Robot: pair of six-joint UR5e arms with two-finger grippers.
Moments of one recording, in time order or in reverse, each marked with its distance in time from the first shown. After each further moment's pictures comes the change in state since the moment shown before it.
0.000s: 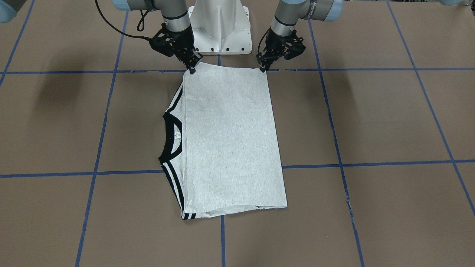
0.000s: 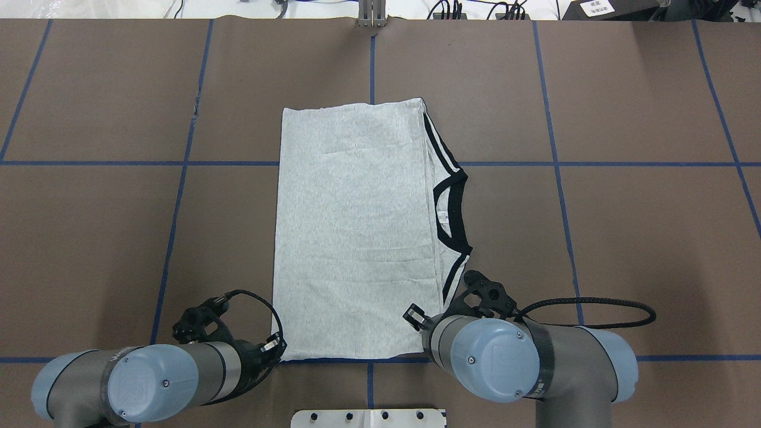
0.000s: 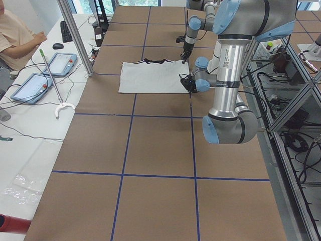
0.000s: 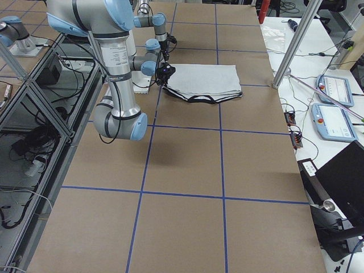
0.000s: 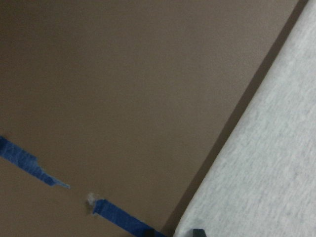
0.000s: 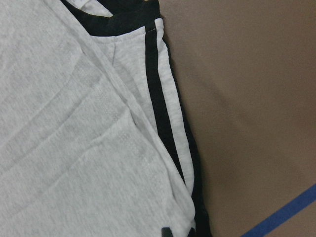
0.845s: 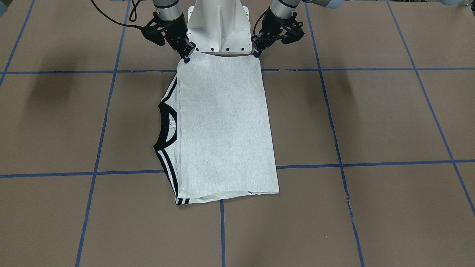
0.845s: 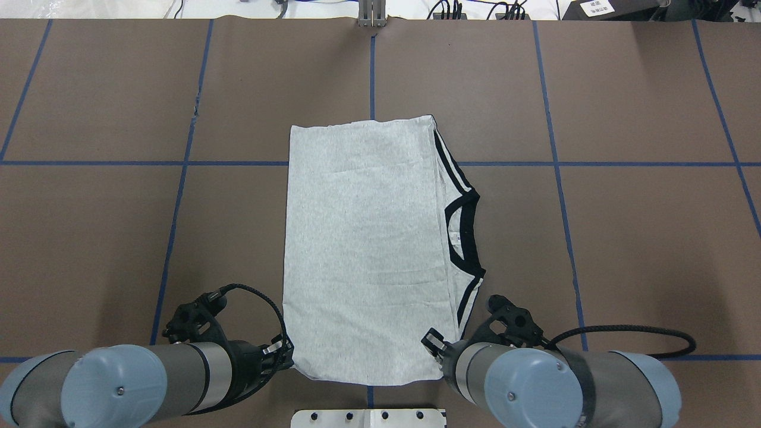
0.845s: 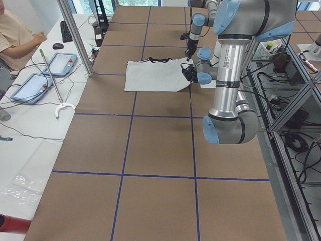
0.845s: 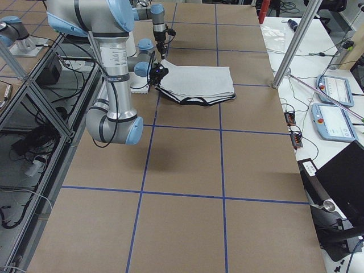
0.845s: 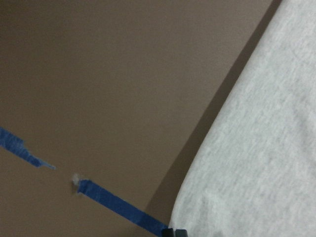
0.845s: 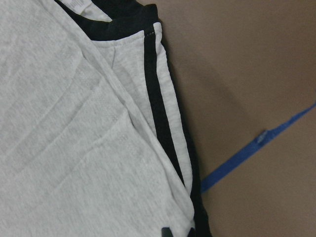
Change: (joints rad) left arm -0.001 0.005 -0.163 0.000 -0.026 0.004; right arm -0.076 -0.112 0.135 -0.001 -0.006 0.091
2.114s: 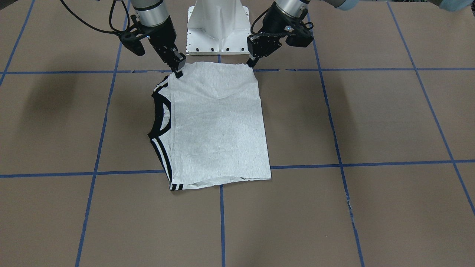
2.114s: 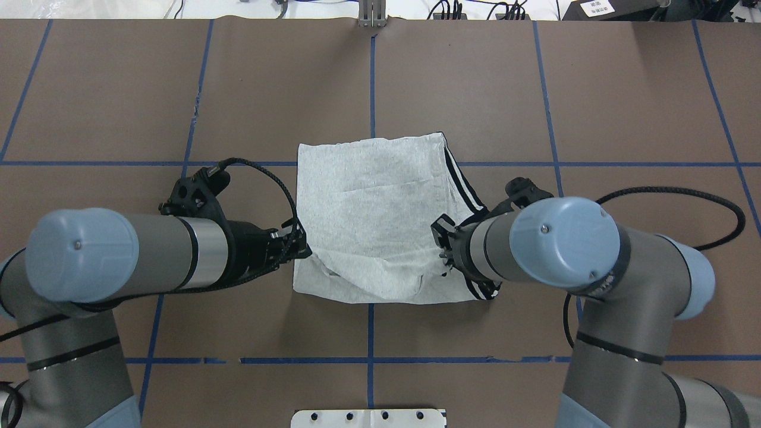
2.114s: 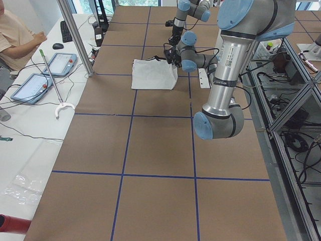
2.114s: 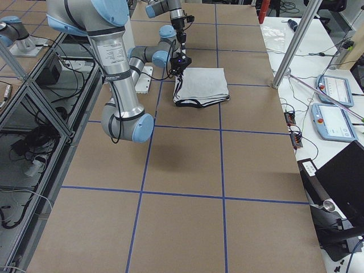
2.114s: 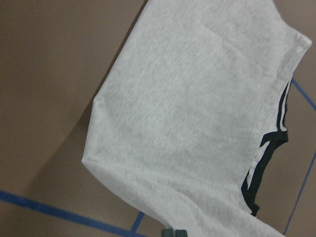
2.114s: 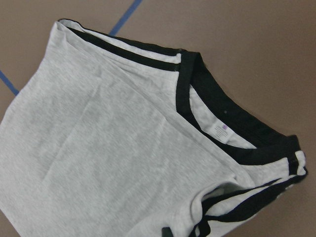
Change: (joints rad) left arm -0.316 -0.172 0.048 0.003 -0.128 0.251; right arm 0.350 0.153 -0.047 -0.068 0.180 -0.123
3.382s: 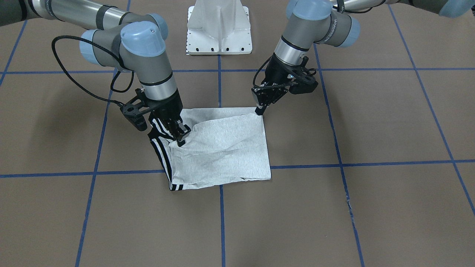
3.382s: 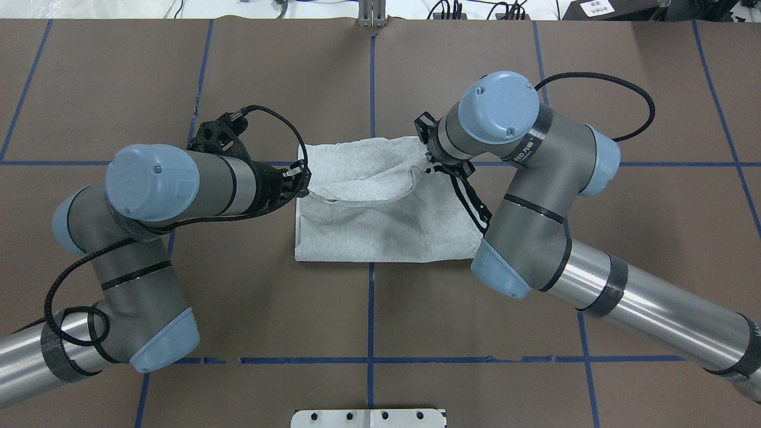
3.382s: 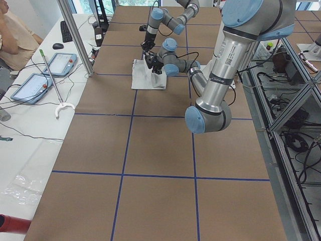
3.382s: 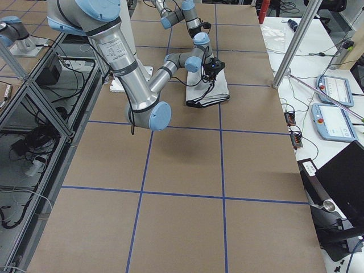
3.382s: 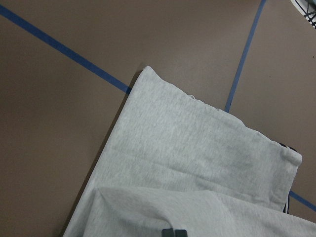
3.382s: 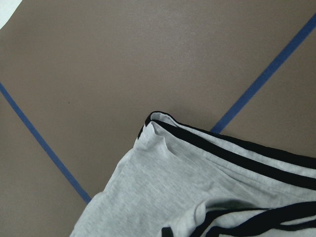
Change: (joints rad) left arm -0.114 -0.107 0.269 -0.070 0.008 0.098; right arm 0.215 0.229 -0.466 0.203 0.046 -0.112
